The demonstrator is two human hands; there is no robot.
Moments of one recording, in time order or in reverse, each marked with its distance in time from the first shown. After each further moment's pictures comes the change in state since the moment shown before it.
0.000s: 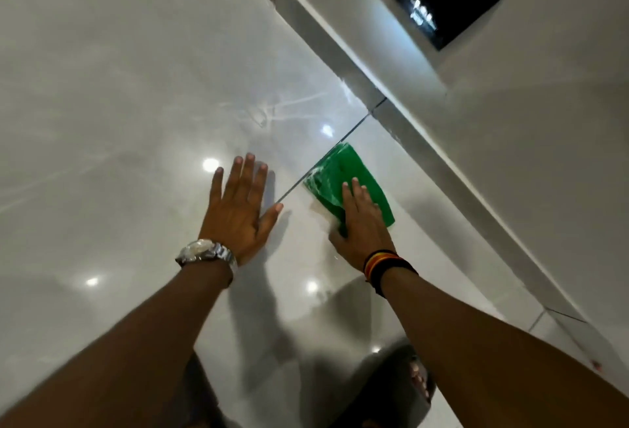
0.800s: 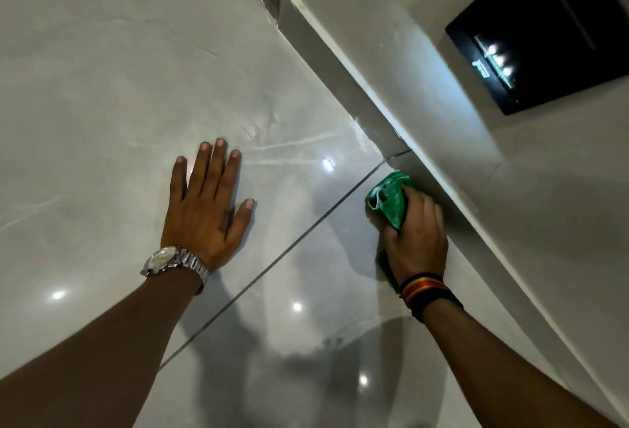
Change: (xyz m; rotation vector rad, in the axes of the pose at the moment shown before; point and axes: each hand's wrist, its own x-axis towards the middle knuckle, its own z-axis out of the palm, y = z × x) left_hand 0.110 -0.064 0.034 0.056 0.326 -0.034; right_hand 0.103 0.056 -0.032 0.060 0.622 0.099
